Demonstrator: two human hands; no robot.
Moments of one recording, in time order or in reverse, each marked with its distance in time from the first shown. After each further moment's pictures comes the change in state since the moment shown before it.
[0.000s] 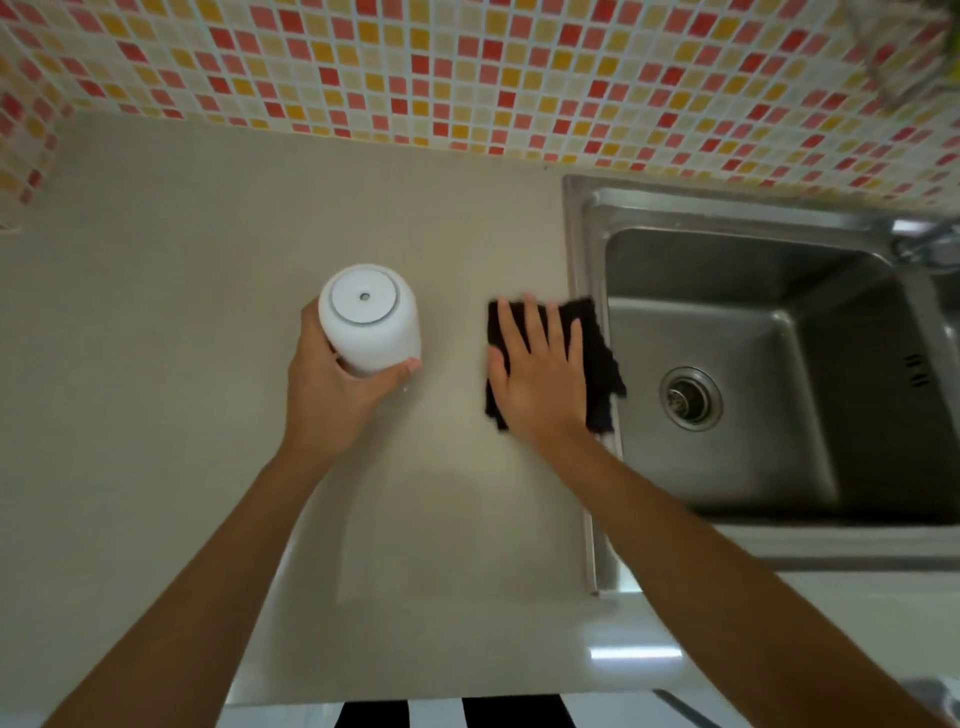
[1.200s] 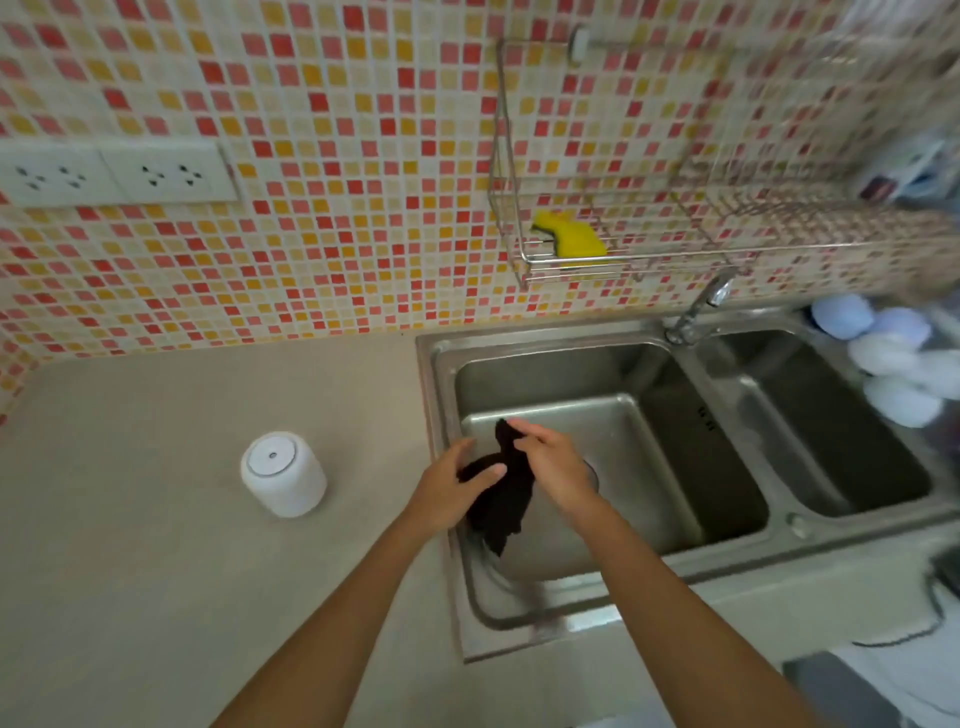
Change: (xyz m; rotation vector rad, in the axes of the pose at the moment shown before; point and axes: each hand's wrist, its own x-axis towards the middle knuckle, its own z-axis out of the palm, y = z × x) left_hand -0.059 0.112 0.186 0.118 -0.642 -0.065; right_hand -0.058 0.141 -0.147 1.202 -0.052 0.506
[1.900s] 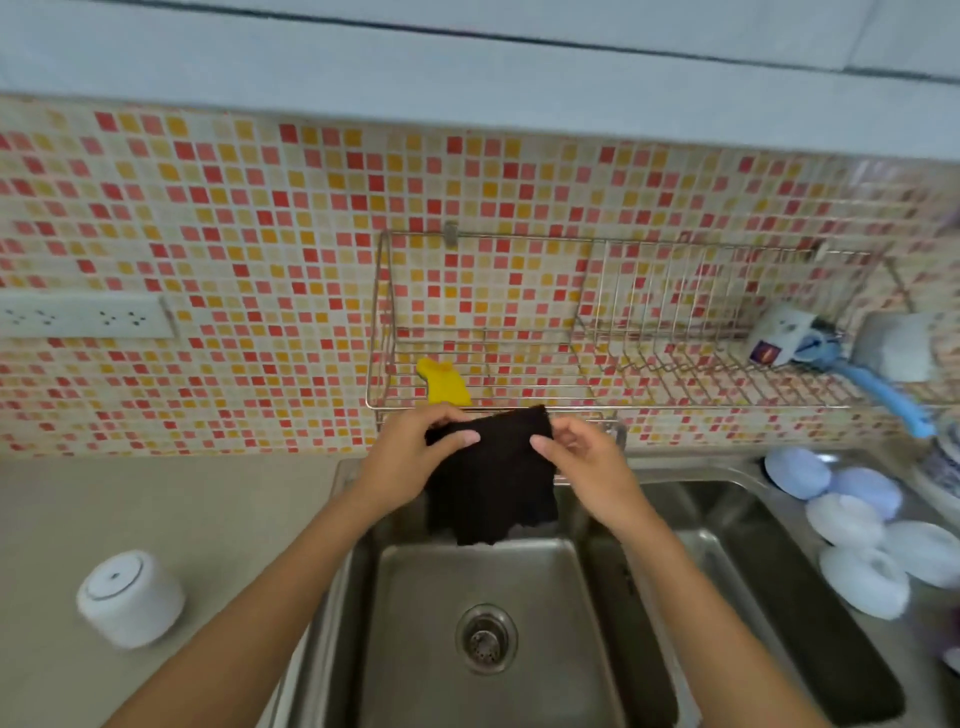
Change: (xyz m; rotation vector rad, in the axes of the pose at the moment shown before) left_hand 0.054 0.245 0.054 0.356 0.335 0.598; right_hand 0.047 -0.110 -0.250 -0.109 -0.077 -0.606
